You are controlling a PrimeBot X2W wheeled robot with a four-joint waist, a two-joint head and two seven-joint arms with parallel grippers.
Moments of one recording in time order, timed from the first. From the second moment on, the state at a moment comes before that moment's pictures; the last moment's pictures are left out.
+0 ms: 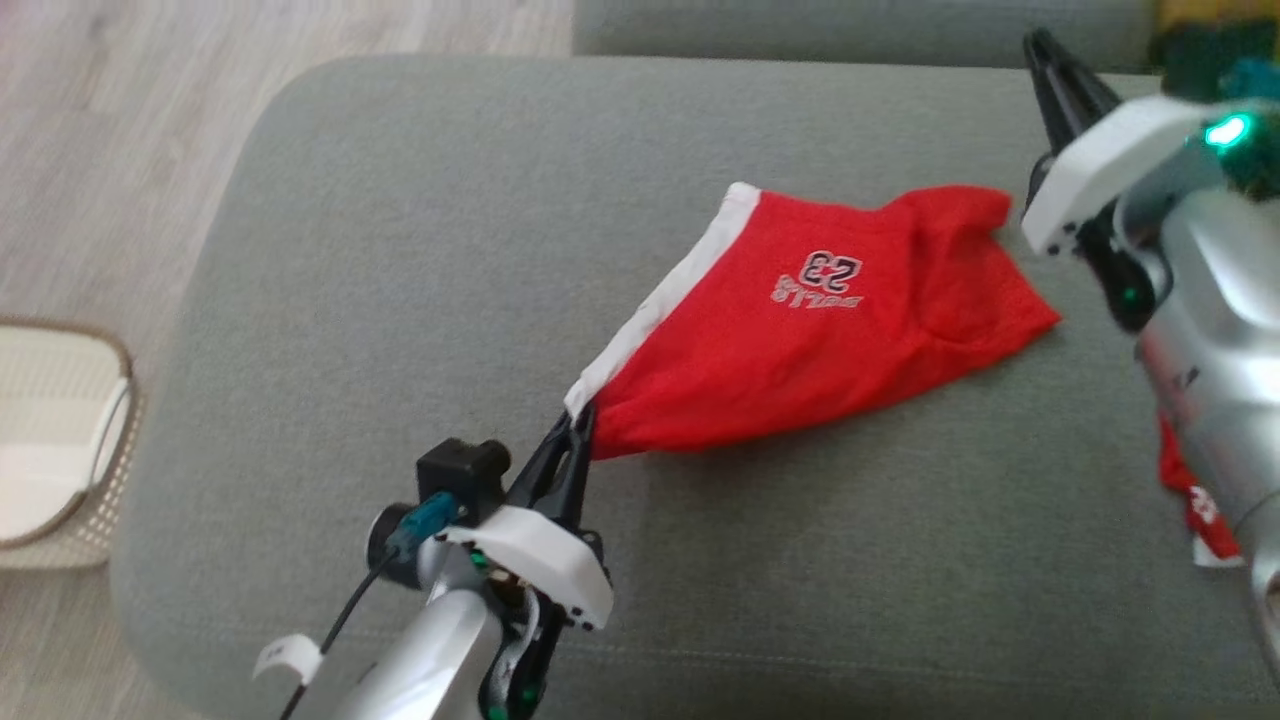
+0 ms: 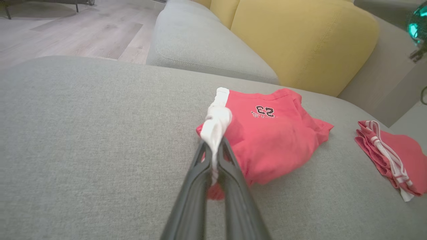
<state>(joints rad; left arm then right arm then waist) -0.28 0.05 -0.63 0.42 -0.49 0.08 -0.25 -1.04 -0.30 0.54 1.08 0.62 0.13 -0.24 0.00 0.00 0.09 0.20</state>
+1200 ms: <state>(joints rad) -0.13 0.05 -0.40 0.44 -0.40 0.11 -0.25 -0.23 -0.06 -0.06 0.17 0.21 0.13 -0.01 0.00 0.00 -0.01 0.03</state>
